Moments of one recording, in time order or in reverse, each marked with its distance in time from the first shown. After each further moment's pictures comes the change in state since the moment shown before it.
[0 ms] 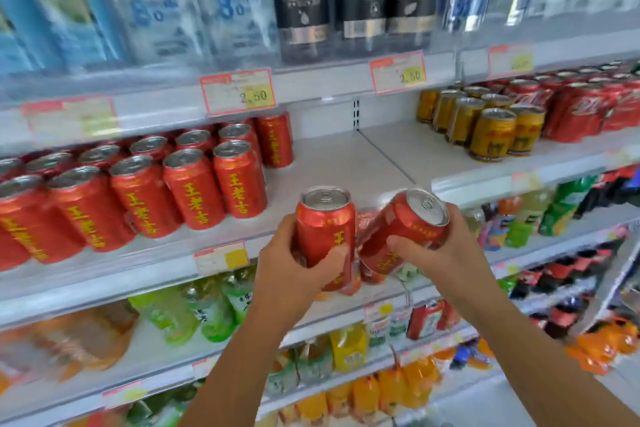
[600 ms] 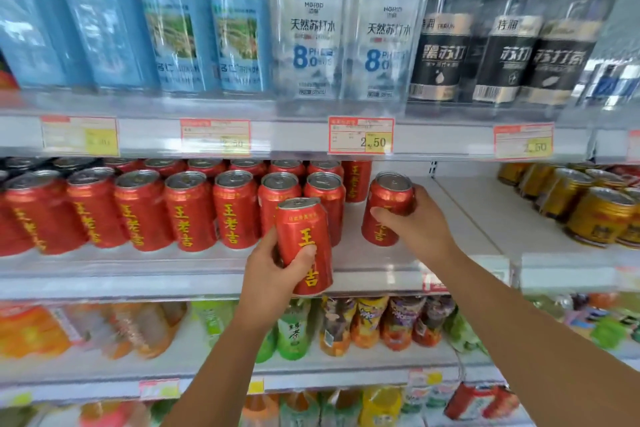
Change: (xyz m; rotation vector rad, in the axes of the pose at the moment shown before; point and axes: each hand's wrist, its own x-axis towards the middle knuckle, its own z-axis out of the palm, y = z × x) left_hand 0.033 -0.031 -0.098 -0.105 0.269 -0.039; right_hand 0.129 -0.035 0.130 -0.193 -0.144 -0.149
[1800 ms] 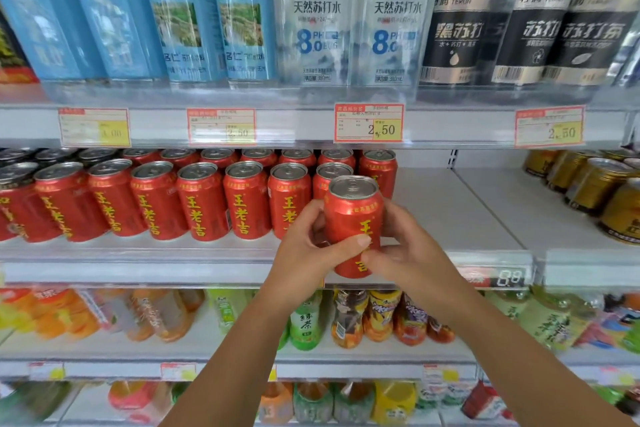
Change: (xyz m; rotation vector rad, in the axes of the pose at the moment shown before) left_hand 0.004 0.027 0.024 -0.108 -0.217 0.010; right_hand -0.079 -0.023 -0.002 0.207 -0.434 -0.149
